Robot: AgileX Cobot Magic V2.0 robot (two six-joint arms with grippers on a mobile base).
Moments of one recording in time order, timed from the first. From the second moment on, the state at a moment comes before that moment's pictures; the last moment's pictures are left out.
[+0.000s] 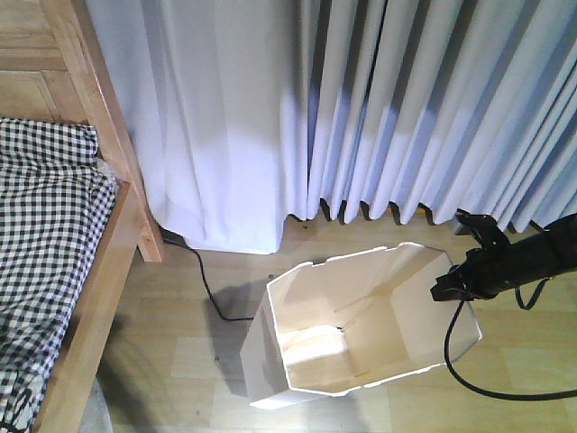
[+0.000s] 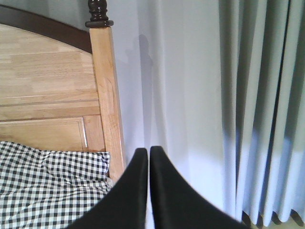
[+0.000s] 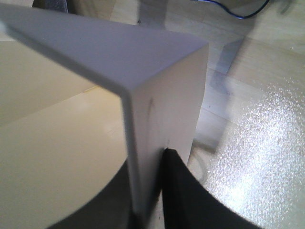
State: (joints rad) left arm 0.00 -0.01 0.03 0.03 0.08 0.00; right arm -0.27 2.35 -1.05 1.09 0.65 -1.55
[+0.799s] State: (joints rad) left arm 0.00 -0.01 0.03 0.03 0.08 0.00; right arm -0.27 2.35 -1.05 1.09 0.65 -1.55
